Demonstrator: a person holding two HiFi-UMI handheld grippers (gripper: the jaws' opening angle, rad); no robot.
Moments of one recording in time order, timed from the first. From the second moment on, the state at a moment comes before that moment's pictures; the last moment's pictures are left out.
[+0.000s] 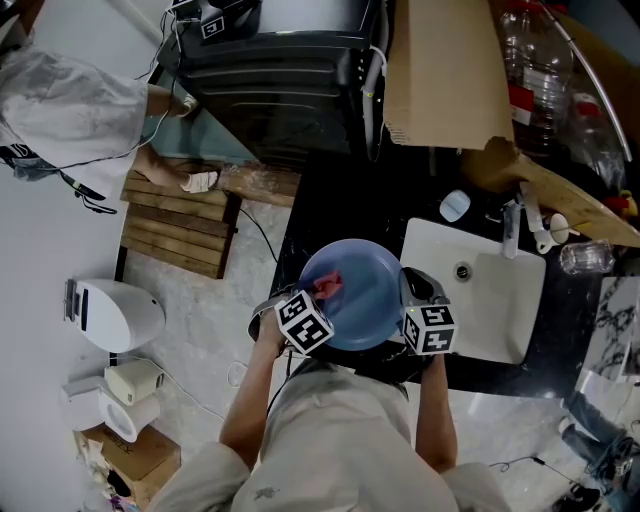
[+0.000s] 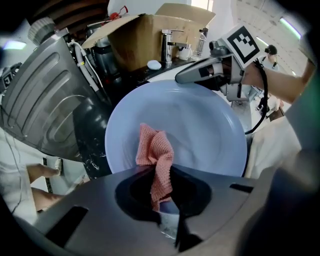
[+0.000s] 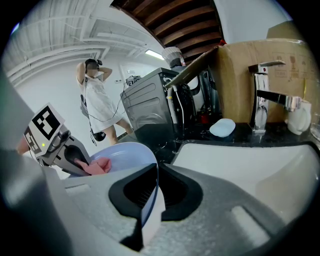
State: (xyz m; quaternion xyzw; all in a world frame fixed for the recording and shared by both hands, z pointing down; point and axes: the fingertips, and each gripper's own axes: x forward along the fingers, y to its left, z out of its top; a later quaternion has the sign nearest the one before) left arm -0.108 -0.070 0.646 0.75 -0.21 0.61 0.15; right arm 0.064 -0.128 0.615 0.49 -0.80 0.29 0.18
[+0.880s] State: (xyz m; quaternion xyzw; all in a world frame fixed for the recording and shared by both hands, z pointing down) left arm -0.092 -0.139 0.645 0.74 -0.34 0.57 0.10; right arm 0.064 -0.128 0.614 0.48 -0.80 0.30 0.17
